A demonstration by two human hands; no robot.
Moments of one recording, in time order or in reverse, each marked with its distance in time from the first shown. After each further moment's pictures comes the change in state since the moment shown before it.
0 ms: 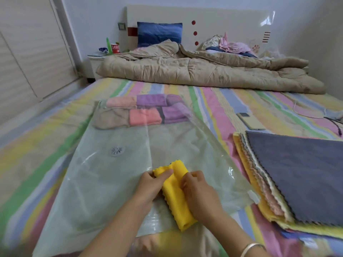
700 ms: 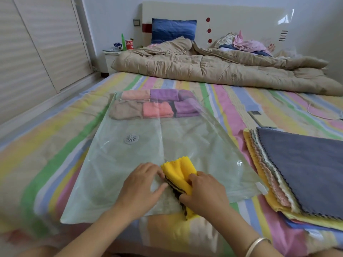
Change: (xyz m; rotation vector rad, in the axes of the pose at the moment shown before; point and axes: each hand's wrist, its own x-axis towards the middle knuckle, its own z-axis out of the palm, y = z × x) left_hand -0.051 -0.018 -0.073 1.007 0.108 0.992; right_hand -0.024 -0.038 -0.016 -0.269 -0.146 0.023
